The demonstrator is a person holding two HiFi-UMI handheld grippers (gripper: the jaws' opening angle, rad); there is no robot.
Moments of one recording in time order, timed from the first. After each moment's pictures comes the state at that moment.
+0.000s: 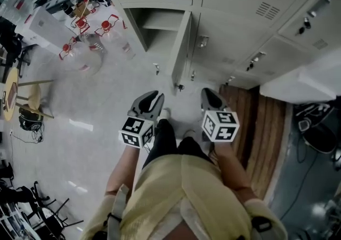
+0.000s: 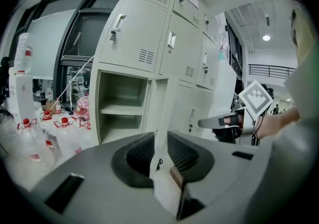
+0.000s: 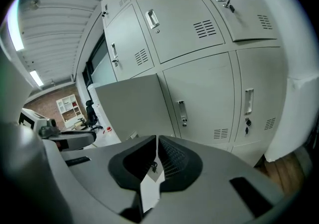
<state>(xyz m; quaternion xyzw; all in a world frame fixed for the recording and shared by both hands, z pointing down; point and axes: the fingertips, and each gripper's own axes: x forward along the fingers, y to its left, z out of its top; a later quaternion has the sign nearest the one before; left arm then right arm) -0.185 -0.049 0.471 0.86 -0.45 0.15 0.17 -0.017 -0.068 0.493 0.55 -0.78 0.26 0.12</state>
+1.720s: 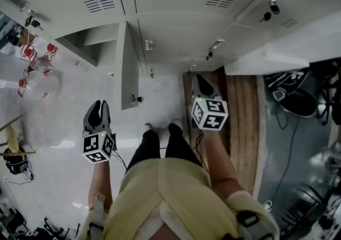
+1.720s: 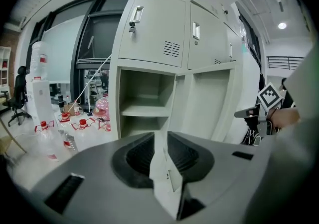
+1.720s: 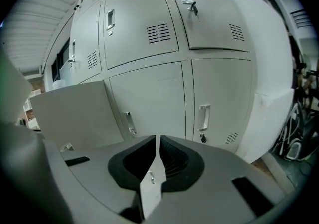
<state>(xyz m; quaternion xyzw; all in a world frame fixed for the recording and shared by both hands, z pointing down) -0.236 -0.132 0.492 0.81 -0.54 0.17 0.17 0.128 -0.134 0.500 0.69 -0.67 0.24 0.14</state>
